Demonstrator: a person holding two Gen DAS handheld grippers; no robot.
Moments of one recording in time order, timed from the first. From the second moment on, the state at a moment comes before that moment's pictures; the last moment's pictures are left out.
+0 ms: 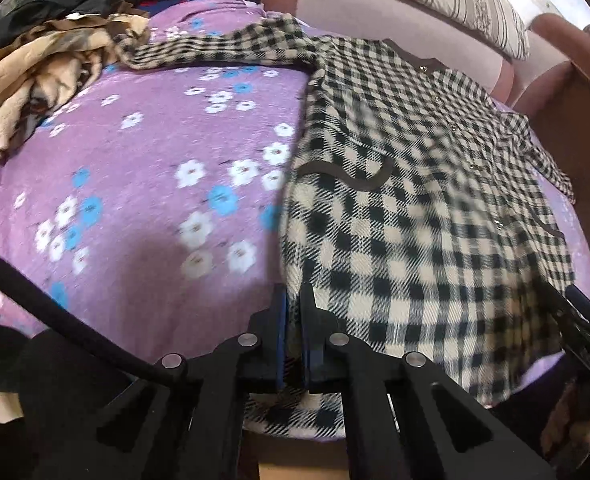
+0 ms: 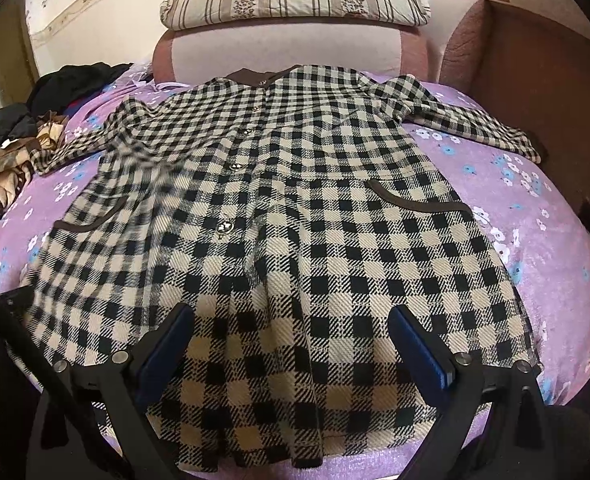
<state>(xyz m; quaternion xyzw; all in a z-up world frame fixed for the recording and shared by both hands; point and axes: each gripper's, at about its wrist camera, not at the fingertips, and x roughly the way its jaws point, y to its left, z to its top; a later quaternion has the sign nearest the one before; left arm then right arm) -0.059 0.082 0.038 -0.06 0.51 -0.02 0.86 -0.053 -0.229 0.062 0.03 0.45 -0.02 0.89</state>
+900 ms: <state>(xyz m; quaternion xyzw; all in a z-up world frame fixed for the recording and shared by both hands) -0.070 0.059 0.085 -0.03 0.45 0.01 0.89 -0.056 -0.208 0.081 0.03 0.44 0.01 0.90</state>
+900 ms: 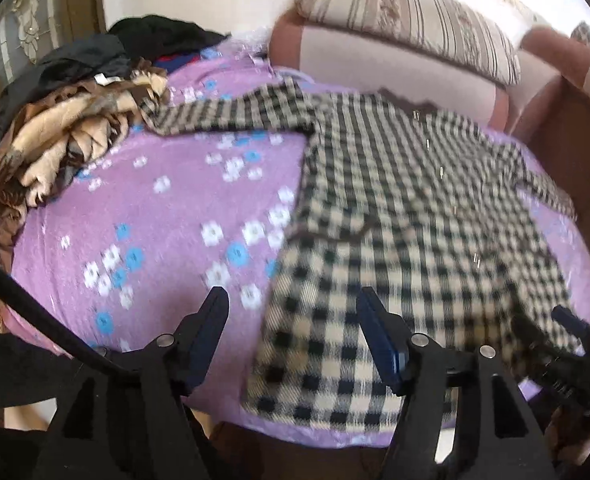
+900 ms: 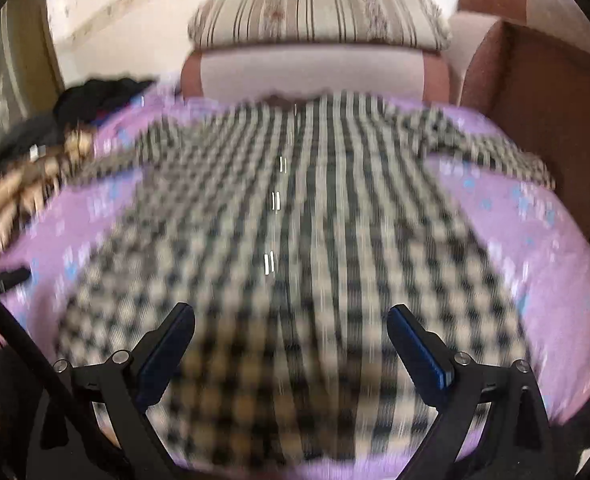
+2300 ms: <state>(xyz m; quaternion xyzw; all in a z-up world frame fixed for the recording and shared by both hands) -0.059 0.113 0.013 -0.20 0.49 -0.05 0.85 -0.021 -0.100 0.063 -0.06 0.46 0.14 0.88</state>
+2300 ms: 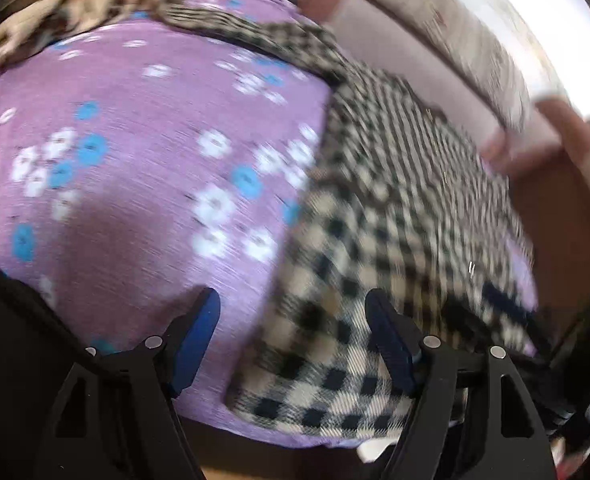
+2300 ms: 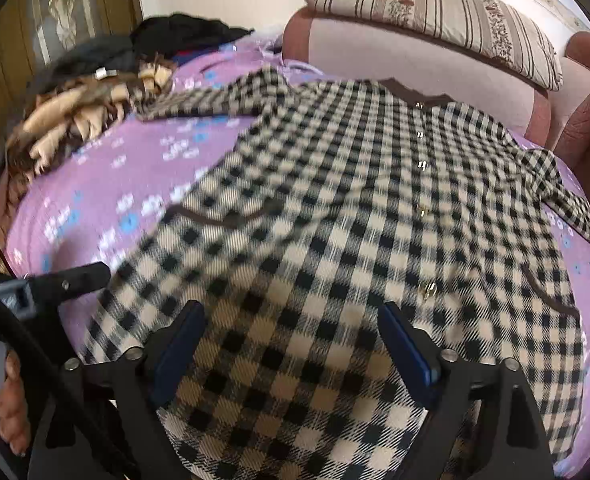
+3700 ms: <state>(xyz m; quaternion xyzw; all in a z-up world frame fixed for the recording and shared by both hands) -0.081 0.095 0.104 -0.03 0.43 0.10 0.90 -0.047 -0.173 0.085 0.00 0.44 0.06 0.89</state>
